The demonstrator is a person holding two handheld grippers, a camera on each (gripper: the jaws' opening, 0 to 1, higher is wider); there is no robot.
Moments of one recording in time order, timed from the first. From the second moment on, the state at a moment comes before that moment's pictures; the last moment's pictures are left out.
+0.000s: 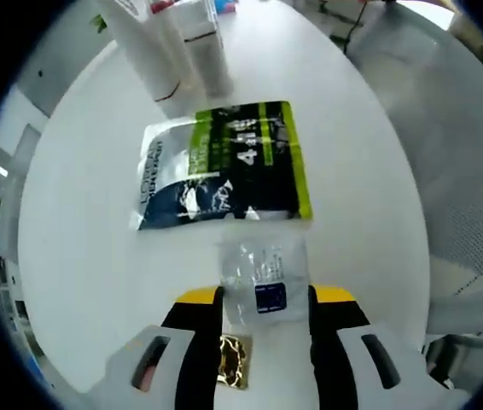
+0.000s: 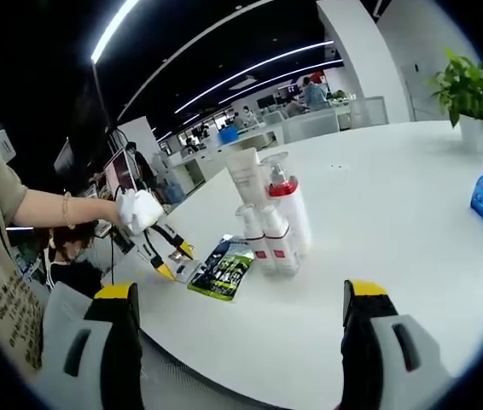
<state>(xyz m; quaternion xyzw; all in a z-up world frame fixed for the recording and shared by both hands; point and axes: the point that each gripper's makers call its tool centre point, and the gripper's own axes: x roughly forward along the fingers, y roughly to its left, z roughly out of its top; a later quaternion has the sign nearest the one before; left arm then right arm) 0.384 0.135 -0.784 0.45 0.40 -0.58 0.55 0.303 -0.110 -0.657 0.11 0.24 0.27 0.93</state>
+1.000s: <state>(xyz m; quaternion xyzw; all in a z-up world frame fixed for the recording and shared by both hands) 0.389 0.139 -0.768 0.37 0.42 -0.52 0.65 0.301 -0.107 -0.656 0.11 0.23 0.28 0.92</state>
